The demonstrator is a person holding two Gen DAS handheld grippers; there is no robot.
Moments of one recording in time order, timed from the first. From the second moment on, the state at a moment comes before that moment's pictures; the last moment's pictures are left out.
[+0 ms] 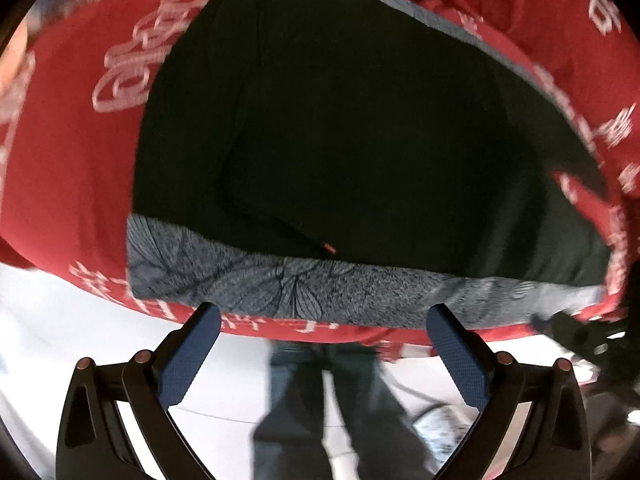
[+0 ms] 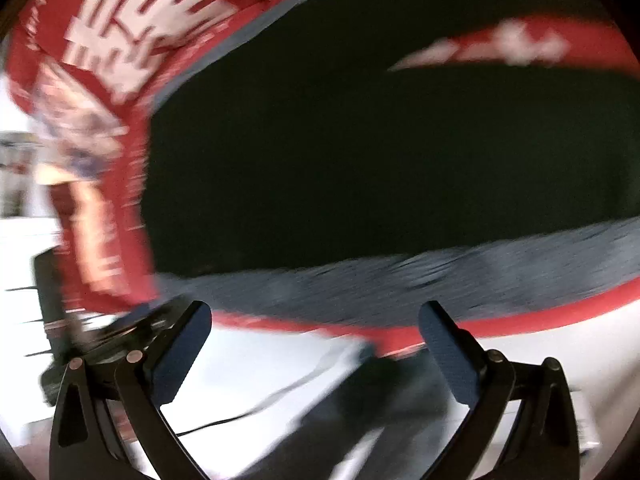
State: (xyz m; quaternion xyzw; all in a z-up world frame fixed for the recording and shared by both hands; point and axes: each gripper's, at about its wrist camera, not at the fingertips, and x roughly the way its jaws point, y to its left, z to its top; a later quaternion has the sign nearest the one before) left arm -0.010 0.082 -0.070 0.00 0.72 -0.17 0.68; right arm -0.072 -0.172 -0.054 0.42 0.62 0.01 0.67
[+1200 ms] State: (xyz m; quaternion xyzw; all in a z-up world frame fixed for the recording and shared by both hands) left arm 0.017 0.120 -0.096 -0.19 0.70 -0.24 0.64; right arm -0.164 -0.219 -0.120 0.61 0.48 -0.03 0.63
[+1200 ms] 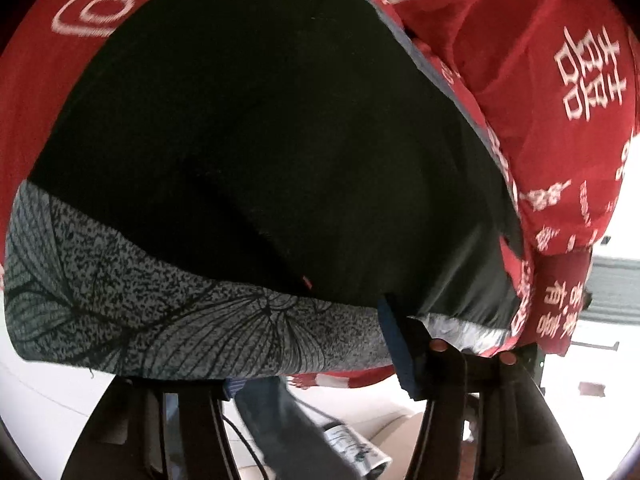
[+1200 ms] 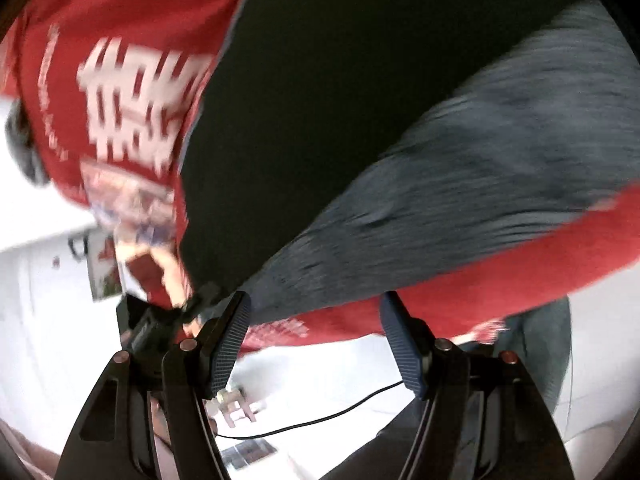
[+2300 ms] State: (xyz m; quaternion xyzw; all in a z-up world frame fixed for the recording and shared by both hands) left arm 0.239 0.031 -0.061 -0.06 0.59 -0.04 0.80; right arm 0.166 -0.372 -0.094 0.47 0.57 0.06 0.67
